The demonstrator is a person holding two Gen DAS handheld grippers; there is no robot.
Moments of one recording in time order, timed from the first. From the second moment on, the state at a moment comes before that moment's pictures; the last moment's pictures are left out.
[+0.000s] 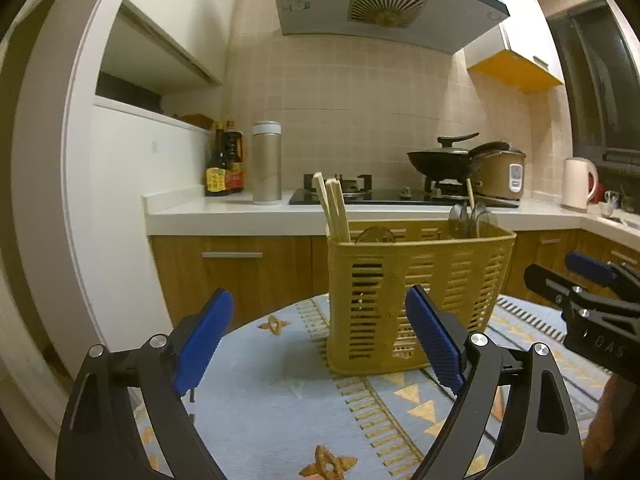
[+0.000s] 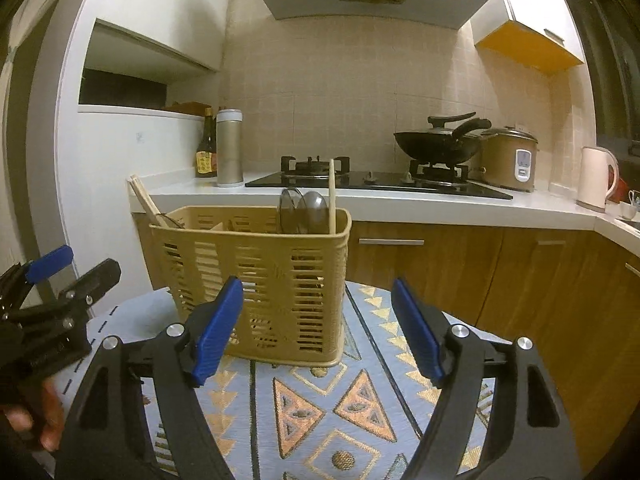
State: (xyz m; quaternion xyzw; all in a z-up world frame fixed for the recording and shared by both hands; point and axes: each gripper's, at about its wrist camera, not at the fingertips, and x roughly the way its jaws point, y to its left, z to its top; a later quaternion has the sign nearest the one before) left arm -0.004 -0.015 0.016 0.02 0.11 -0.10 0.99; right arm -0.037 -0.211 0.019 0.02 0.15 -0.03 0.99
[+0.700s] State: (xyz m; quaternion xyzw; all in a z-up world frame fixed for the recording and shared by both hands) left arm -0.002 -0.011 0.004 0.00 0.12 -0.09 0.99; right arm -0.024 -0.219 0.000 0.03 0.18 -0.03 0.98
